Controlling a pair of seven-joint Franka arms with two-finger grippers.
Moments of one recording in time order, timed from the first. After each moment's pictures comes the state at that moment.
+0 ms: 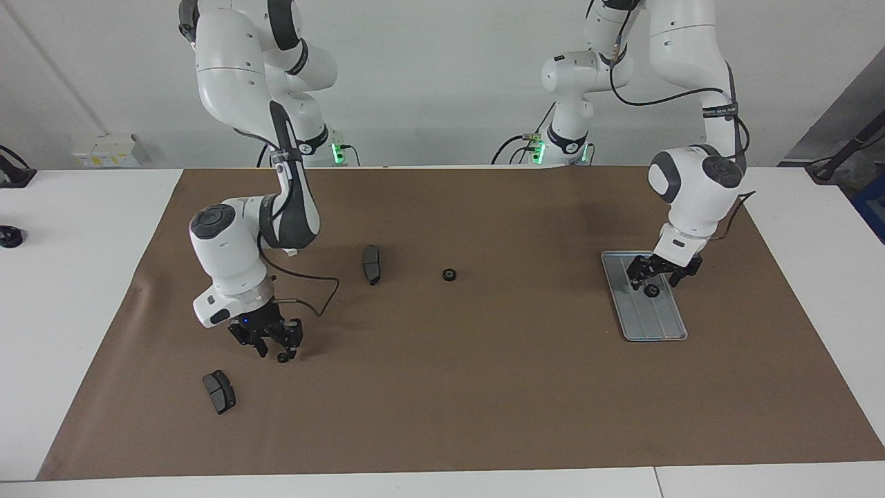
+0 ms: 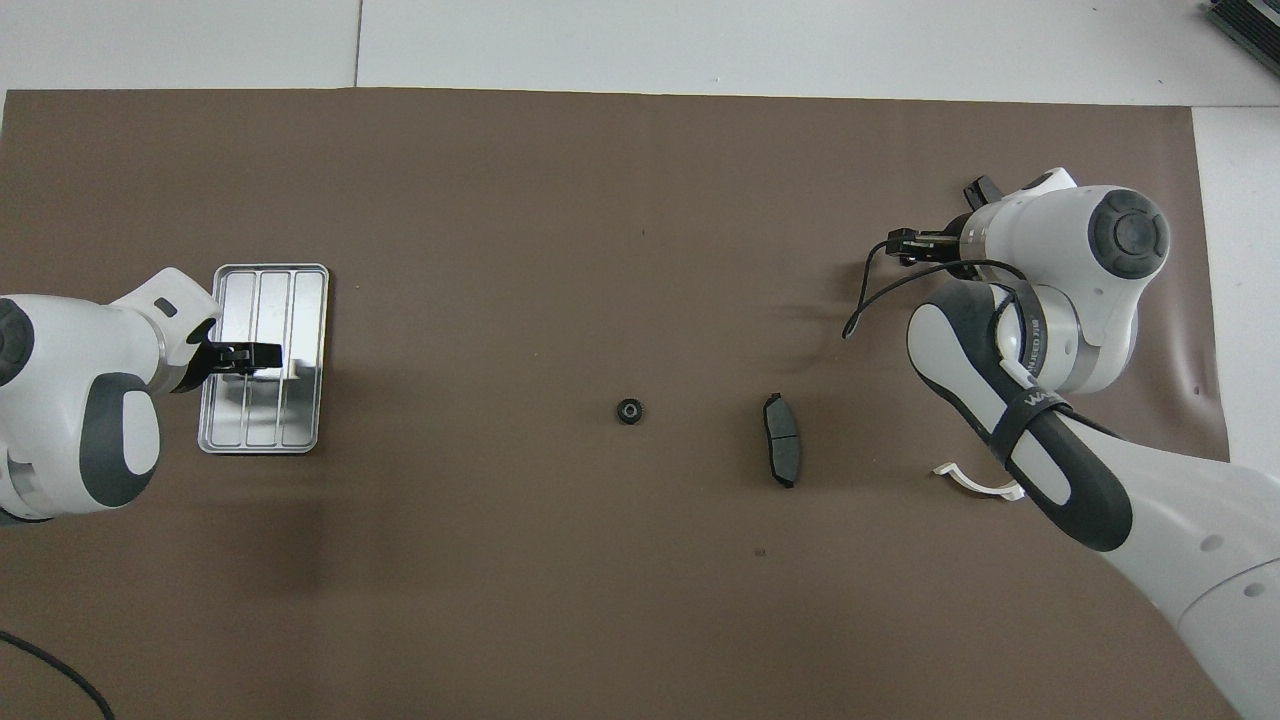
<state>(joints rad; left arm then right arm) 0.07 0.17 -0.01 -2.22 0.00 2.52 0.06 0.08 0.46 -0.02 -1.82 0.10 2.55 0.11</state>
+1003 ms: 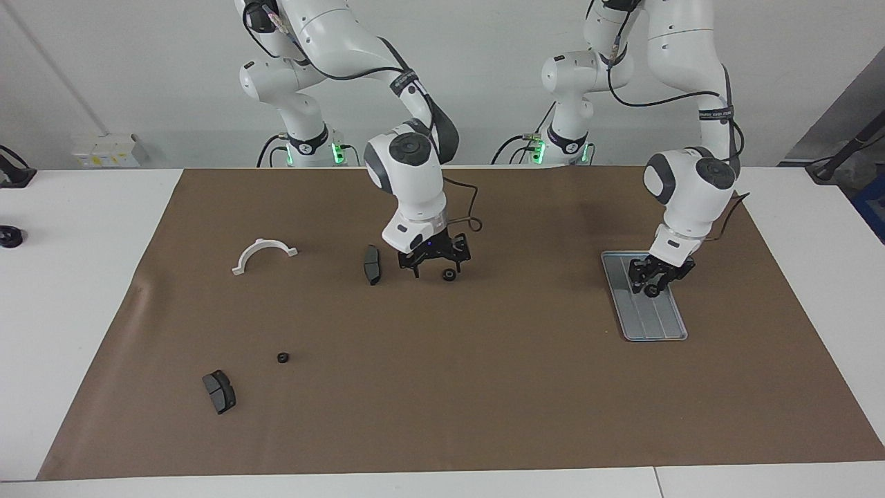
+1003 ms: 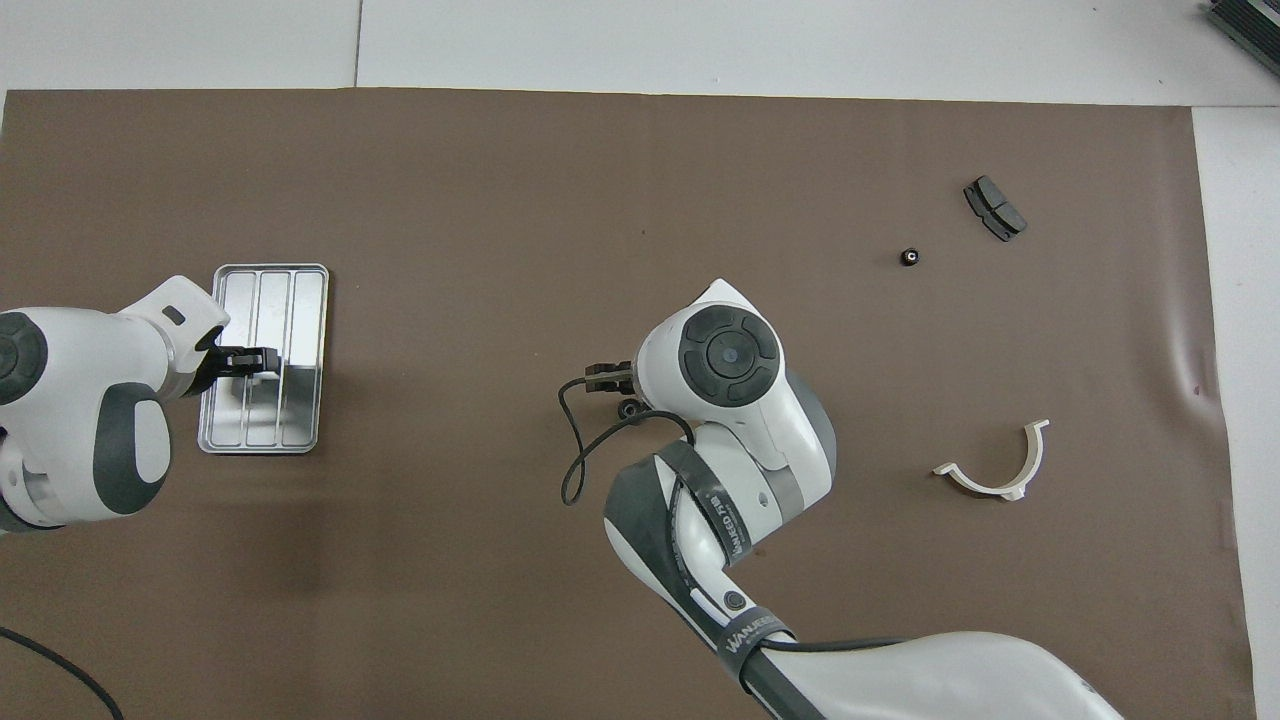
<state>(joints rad) 0.07 0.18 -0.02 -2.25 0.00 2.59 0.07 0.62 0.37 -0.02 -1.84 0.09 2.34 0.50</state>
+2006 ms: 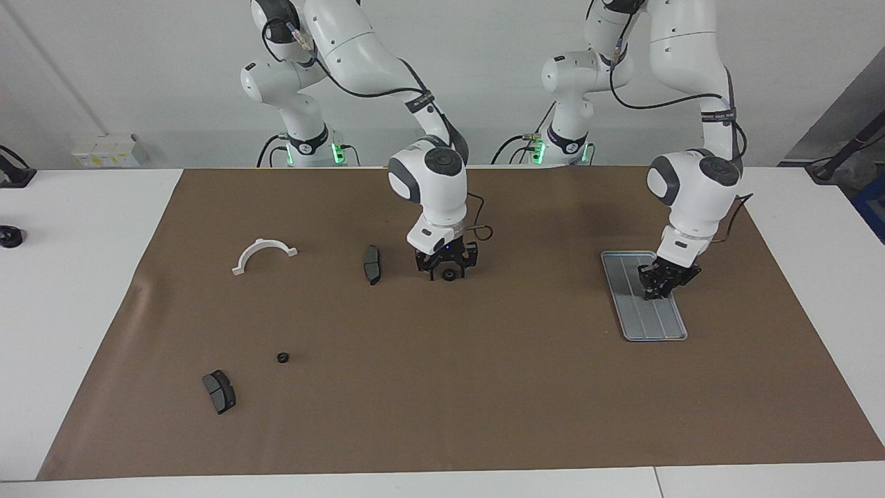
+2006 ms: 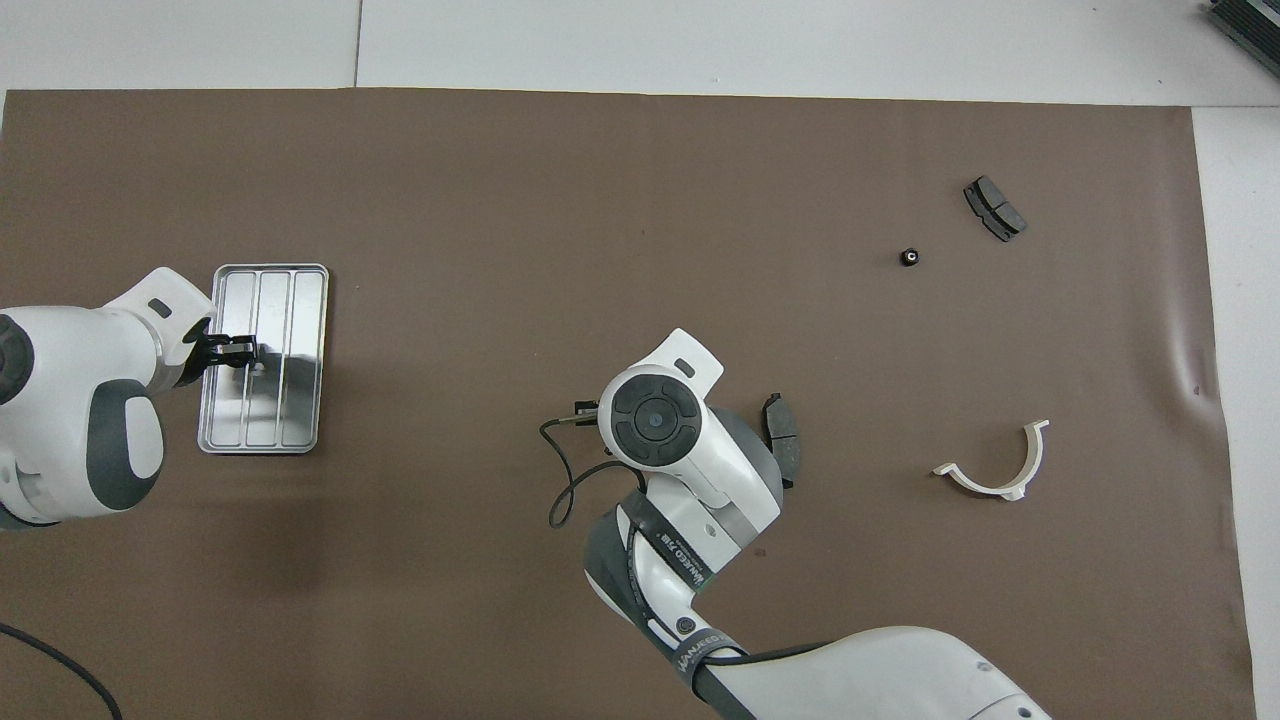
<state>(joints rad) 0.09 0.18 -0.01 -2.24 0.00 2.64 0.07 0.68 0.44 -0.02 -1.89 -0.06 2.44 0.66</state>
